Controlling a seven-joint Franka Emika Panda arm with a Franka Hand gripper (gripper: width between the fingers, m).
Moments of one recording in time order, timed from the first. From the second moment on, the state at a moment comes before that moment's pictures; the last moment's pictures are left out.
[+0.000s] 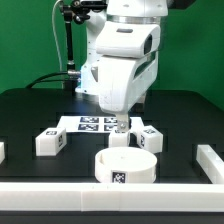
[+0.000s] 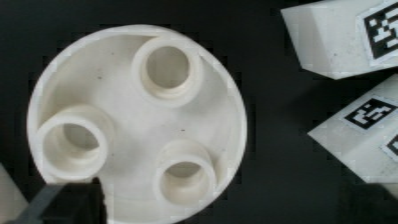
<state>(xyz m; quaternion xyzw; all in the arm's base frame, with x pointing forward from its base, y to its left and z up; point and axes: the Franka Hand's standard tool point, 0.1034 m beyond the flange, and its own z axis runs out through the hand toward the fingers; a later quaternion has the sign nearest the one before) 0.556 0.010 0.081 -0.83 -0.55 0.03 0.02</state>
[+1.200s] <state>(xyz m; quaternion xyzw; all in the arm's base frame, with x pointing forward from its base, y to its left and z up) 0.536 0.013 0.022 -0.82 -0.57 0.02 0.03</state>
